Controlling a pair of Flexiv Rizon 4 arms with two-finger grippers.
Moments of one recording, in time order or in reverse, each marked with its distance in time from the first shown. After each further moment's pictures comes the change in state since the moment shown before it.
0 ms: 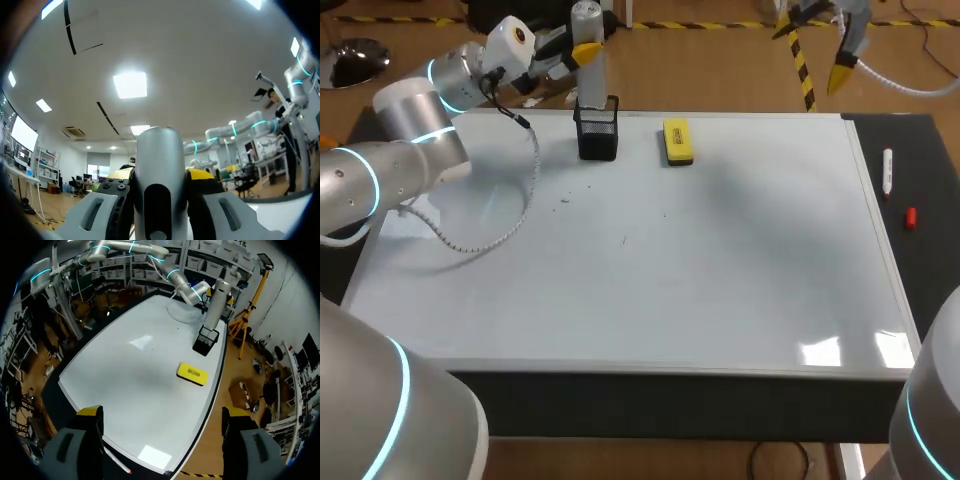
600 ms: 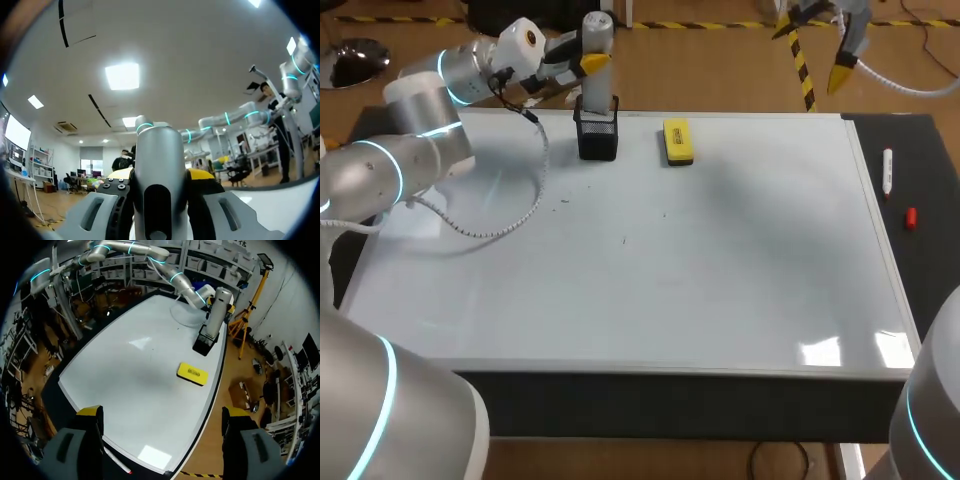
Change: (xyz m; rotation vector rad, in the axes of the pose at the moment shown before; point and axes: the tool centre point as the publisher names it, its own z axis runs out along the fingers) left arm -0.006 0.029 -0.001 -0.079 0.084 0.014; right arm 0.000 0.000 0.000 0.000 0.000 0.000
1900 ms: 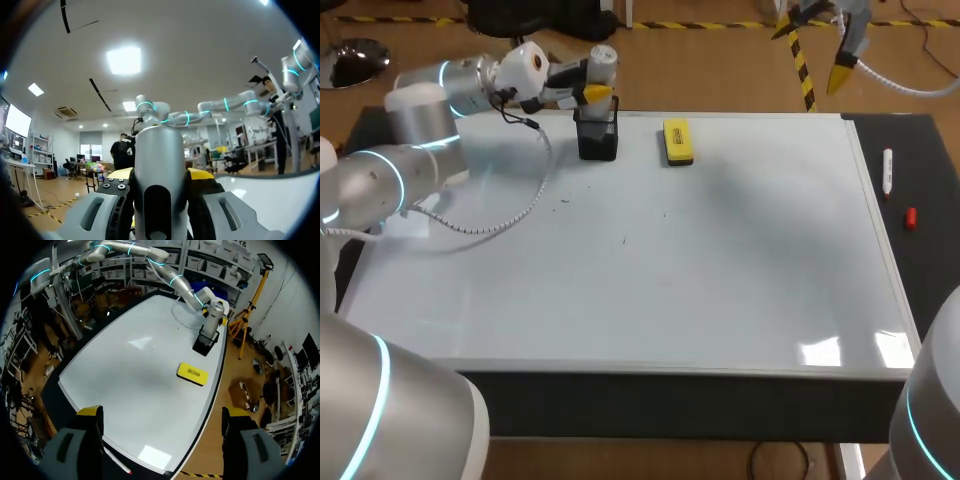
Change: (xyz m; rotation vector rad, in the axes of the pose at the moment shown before) left arm 0.011 0.057 -0.024 -0.126 -0.005 -0.048; right arm 0.000 0.000 0.000 0.000 0.000 0.000
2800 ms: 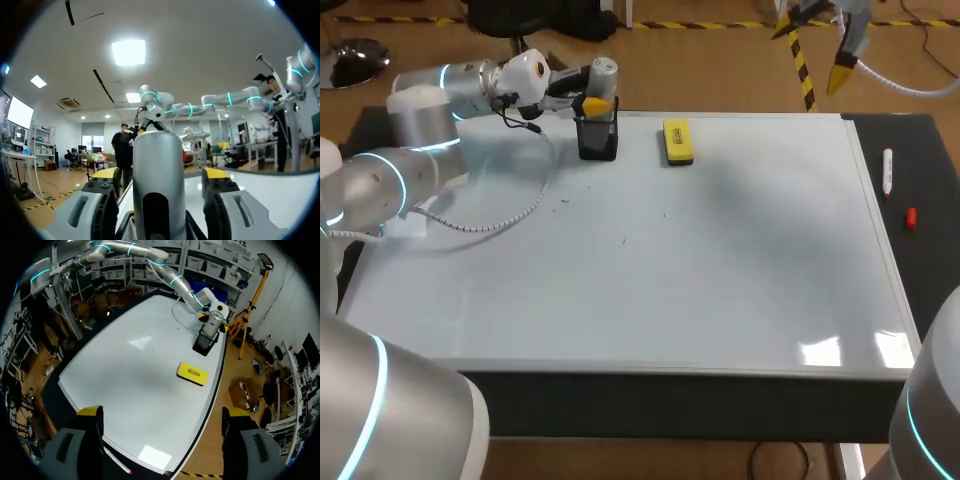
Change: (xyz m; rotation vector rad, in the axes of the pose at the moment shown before) left arm -0.005 0.024 -0.009 -0.068 -0.018 -0.033; right arm 0.000 0.000 0.000 0.000 0.000 0.000
